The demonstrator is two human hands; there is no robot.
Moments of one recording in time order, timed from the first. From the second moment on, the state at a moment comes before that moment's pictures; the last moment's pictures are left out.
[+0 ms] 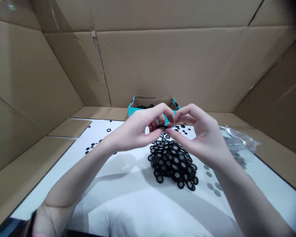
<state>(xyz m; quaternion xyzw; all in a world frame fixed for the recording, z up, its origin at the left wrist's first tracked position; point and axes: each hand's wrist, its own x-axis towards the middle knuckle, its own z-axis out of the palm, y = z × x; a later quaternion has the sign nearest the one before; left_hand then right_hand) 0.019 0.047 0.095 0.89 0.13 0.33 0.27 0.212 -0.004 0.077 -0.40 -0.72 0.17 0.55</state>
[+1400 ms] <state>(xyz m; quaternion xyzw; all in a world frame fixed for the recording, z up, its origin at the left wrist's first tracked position) 0.020 0.044 0.097 0.86 0.11 0.41 0.28 0.212 0.001 0.073 -0.37 -0.65 0.26 0.61</state>
